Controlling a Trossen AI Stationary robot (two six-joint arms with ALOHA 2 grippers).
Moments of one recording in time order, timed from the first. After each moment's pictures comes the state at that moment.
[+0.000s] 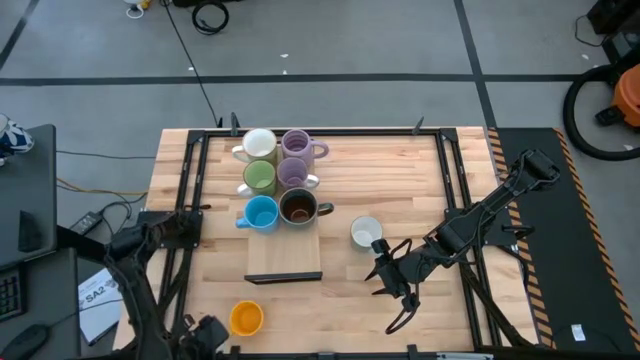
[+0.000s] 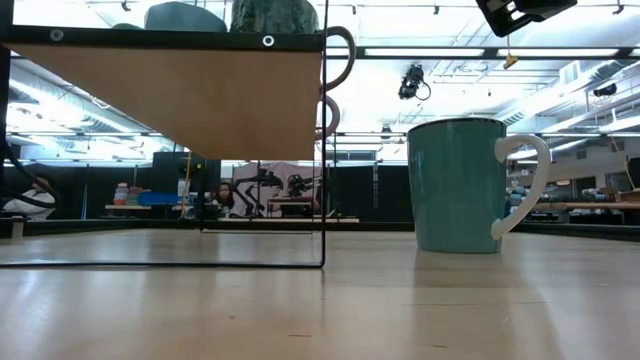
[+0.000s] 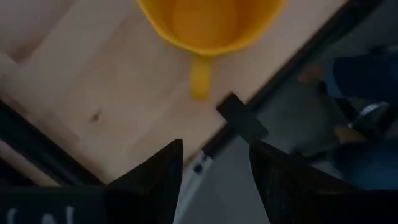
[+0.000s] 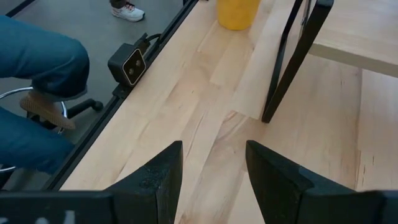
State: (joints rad) left arm -1.15 1.98 1.78 -1.32 -0.19 -1.93; right arm 0.61 1.36 0.89 -0.23 0.15 0.11
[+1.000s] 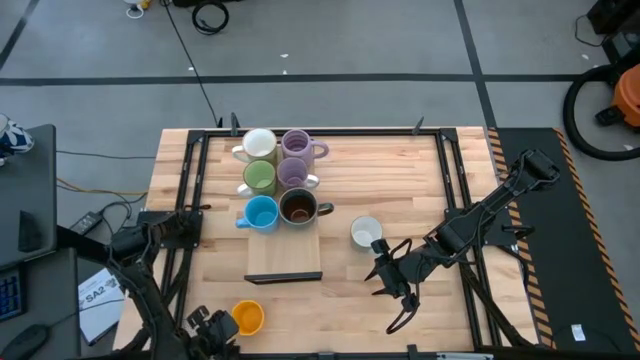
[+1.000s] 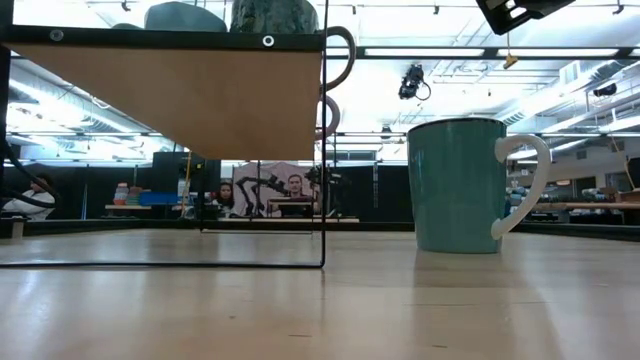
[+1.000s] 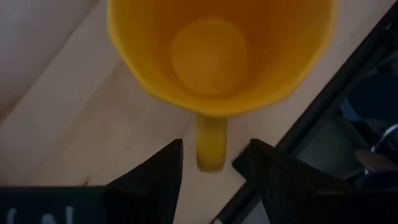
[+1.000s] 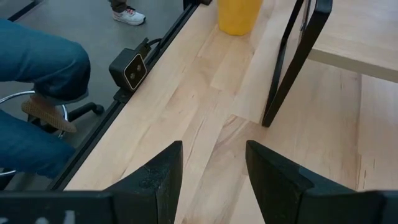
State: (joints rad) left arm -1.14 1.99 1.56 -1.14 -0.33 -1.84; right arm 0.61 1.36 0.89 -0.22 0.15 0.11
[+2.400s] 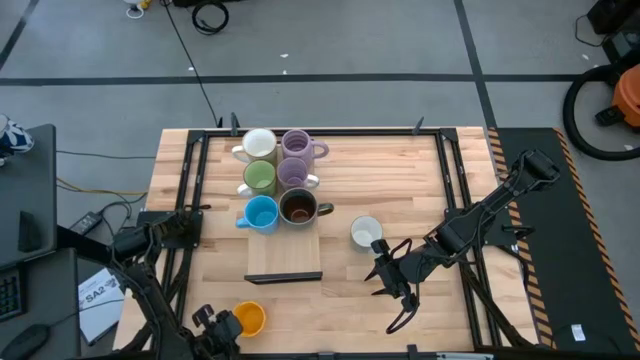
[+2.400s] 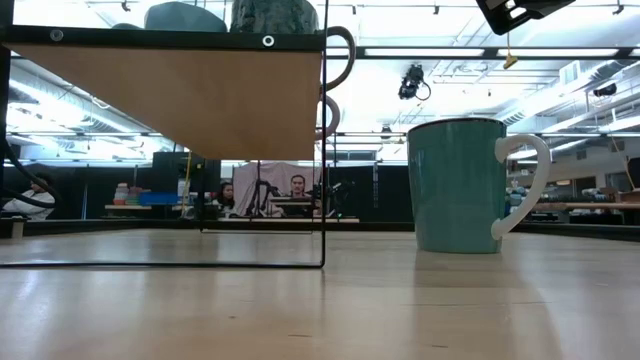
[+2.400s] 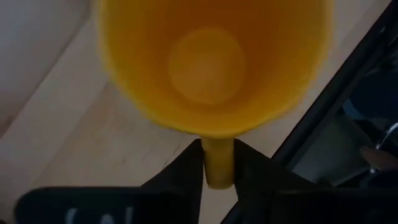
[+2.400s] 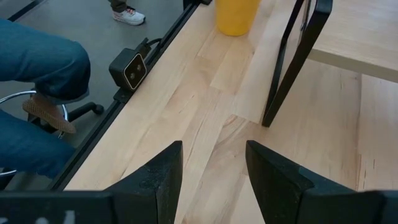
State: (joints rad) left arm -1.12 1.99 1.56 -1.12 -0.34 -1.77; right arm 0.61 1.36 0.89 -0.22 0.15 0.11
